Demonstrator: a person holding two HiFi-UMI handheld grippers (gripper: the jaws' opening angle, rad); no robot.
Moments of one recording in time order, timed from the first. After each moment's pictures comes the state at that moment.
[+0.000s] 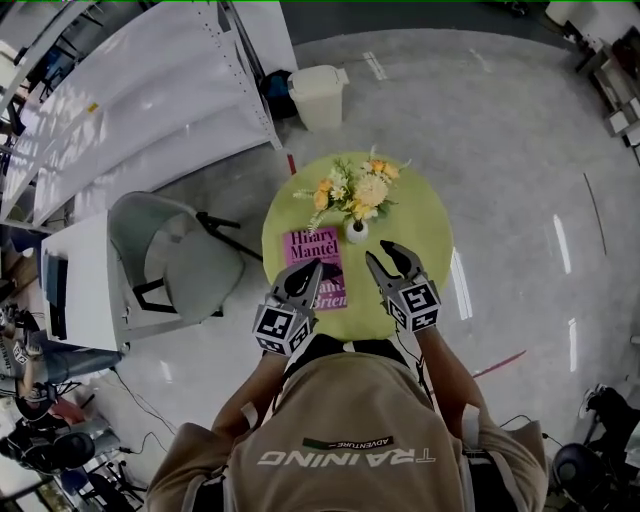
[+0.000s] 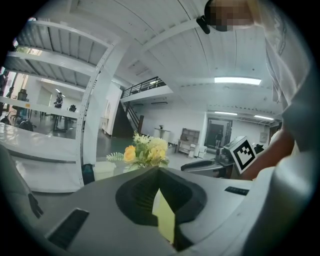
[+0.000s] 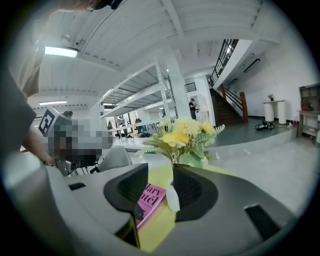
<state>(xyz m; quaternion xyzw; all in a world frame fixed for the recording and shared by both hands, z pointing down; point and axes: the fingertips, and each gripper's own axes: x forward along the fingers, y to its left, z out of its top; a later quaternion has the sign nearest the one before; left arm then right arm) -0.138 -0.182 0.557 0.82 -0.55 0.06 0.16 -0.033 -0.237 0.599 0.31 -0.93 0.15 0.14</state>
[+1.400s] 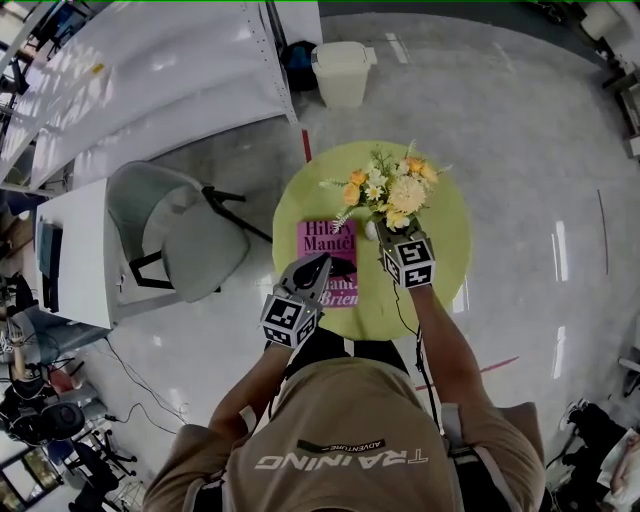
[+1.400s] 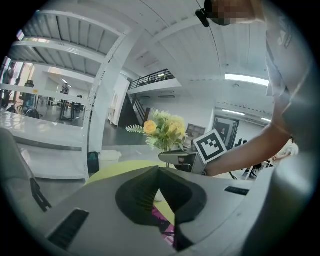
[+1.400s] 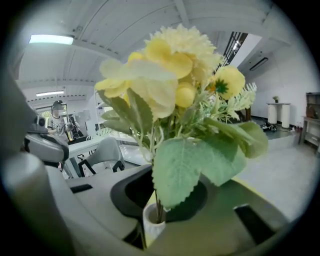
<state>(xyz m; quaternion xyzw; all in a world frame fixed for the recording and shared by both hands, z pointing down) -0.180 -0.192 0.621 0.80 -0.56 0.07 0.21 -0.117 -0.329 0.666 0.31 -0.92 0.14 0.19</state>
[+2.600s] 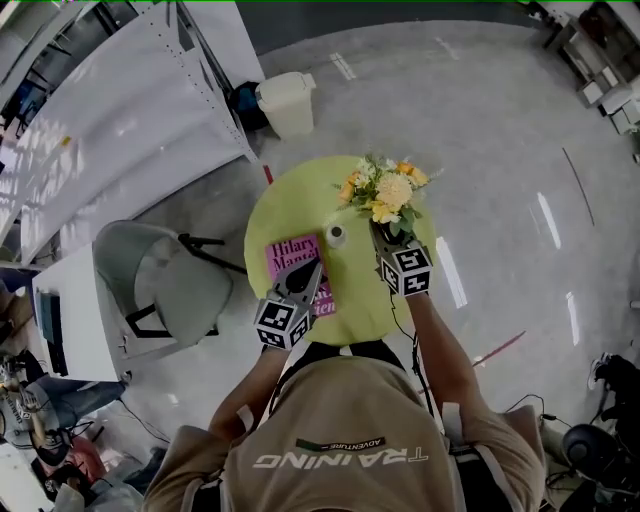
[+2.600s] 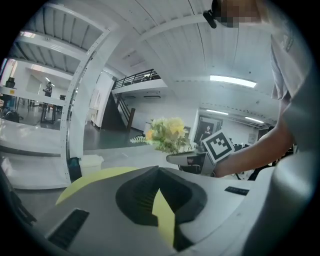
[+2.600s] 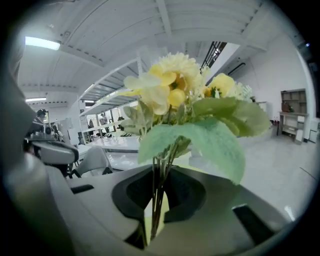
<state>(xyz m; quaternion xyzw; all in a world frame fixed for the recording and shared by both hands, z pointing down) -0.108 -0.209 0.592 0.85 -0.49 0.08 0.19 -0.001 -0.318 0.627 0.40 -0.89 0.16 0.16</state>
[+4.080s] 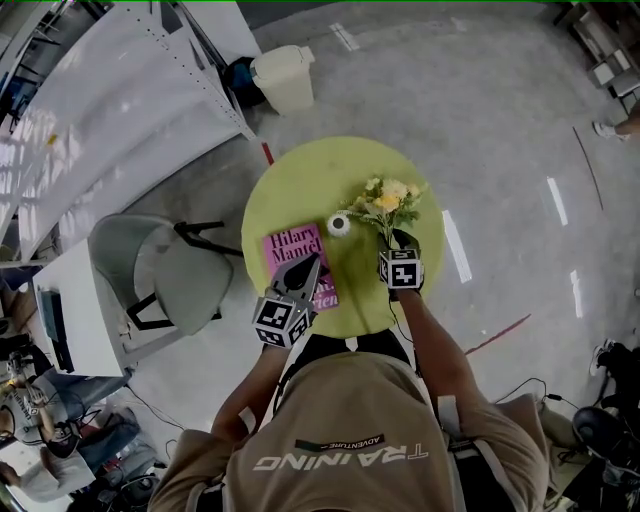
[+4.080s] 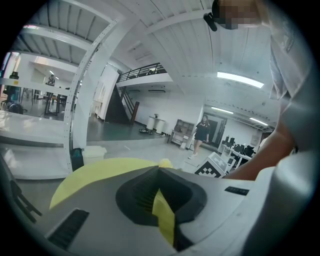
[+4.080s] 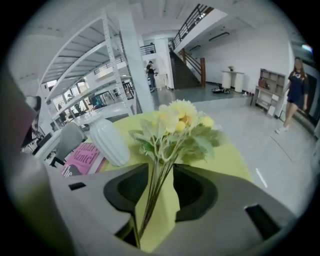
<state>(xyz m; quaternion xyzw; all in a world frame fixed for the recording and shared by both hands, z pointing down) -0.111 -0.221 0.627 0.84 -0.49 0.09 0.23 0.055 -0.289 0.795 0.48 -0.76 0.30 0.32</state>
